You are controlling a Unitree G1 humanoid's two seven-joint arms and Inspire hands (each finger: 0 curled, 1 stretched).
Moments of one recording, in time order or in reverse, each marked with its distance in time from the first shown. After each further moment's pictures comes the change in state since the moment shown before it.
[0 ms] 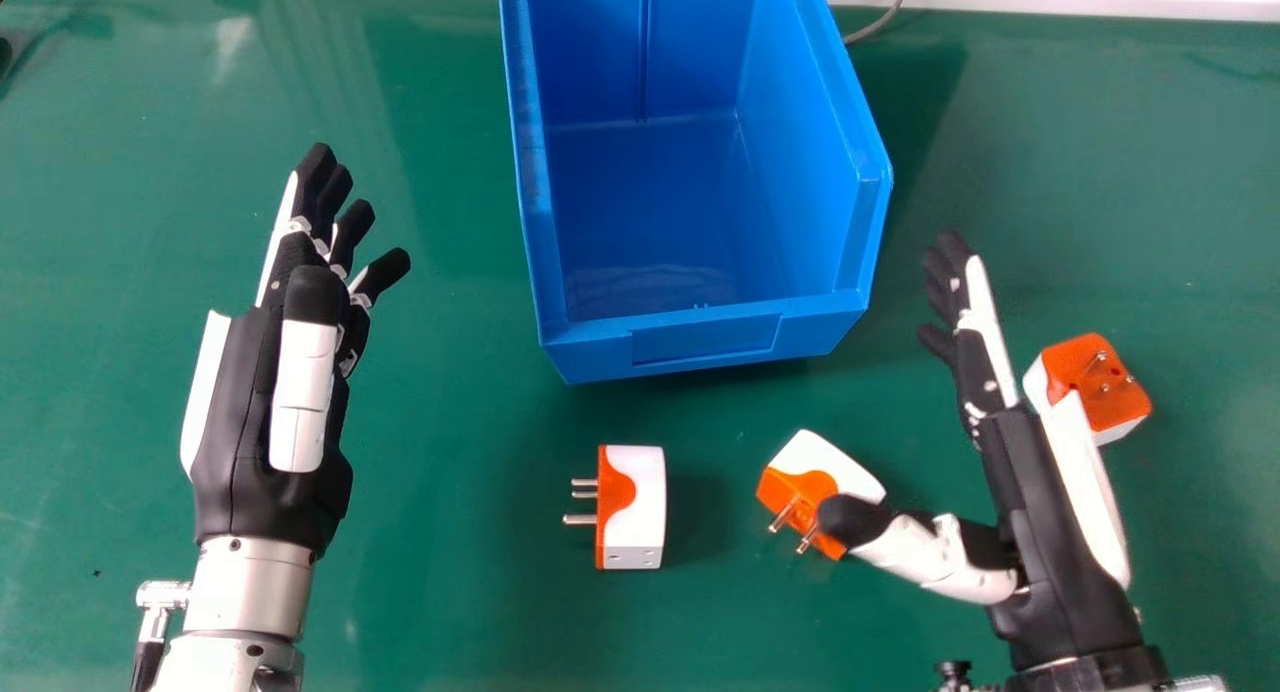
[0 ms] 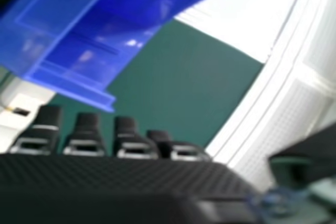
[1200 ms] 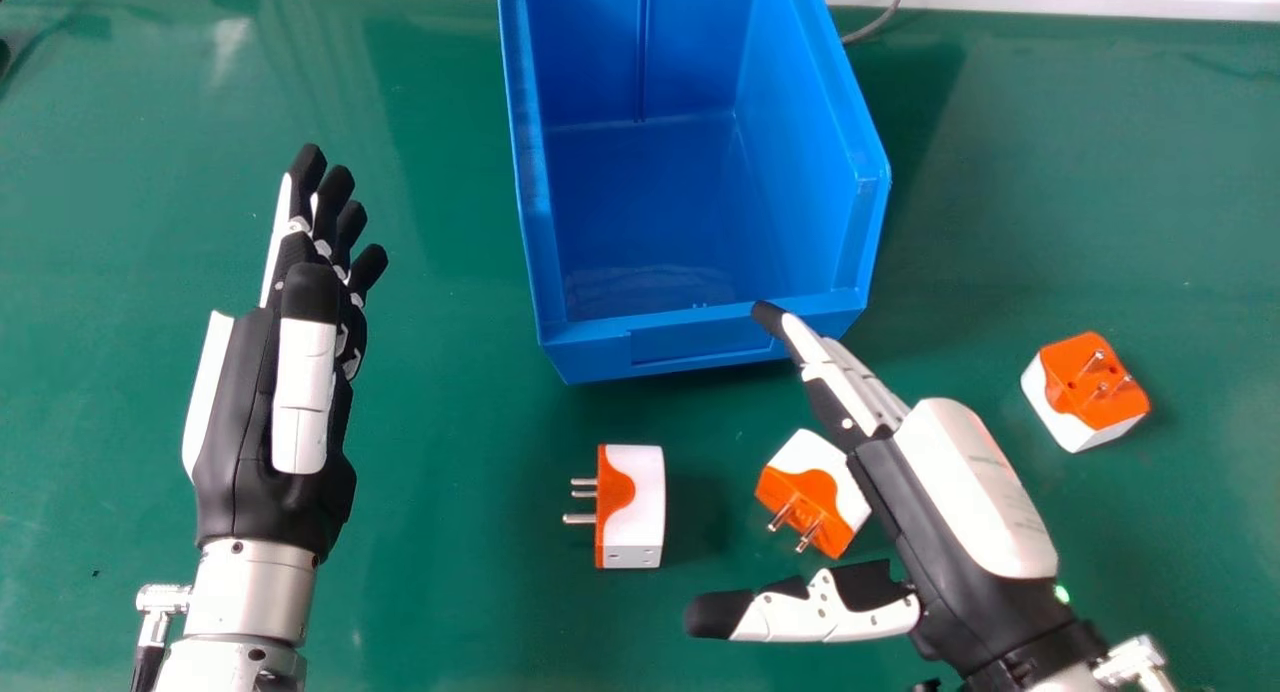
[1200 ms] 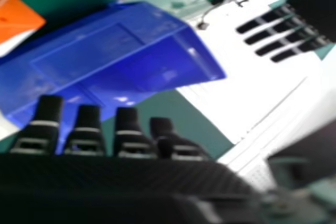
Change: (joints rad) left arm 0.025 -0.002 -0.013 -0.067 0.006 0.042 0.019; right arm -0.038 -0.099 0.085 -0.098 -0.326 0.162 0.002
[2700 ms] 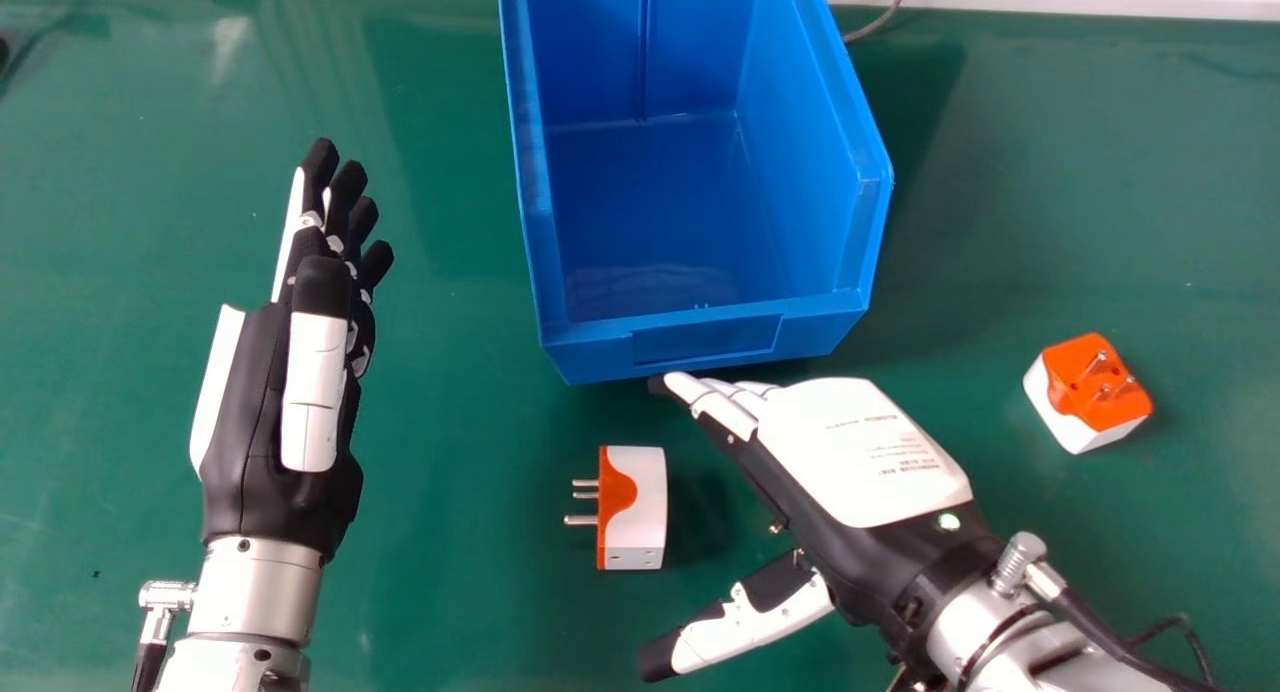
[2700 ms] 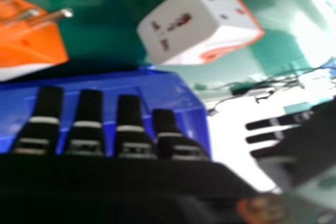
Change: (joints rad) left arm 0.025 0.006 -0.023 -0.065 0.021 0.045 0.017; right arm -0.158 -0.101 0.222 -0.200 -0.302 0.403 0.298
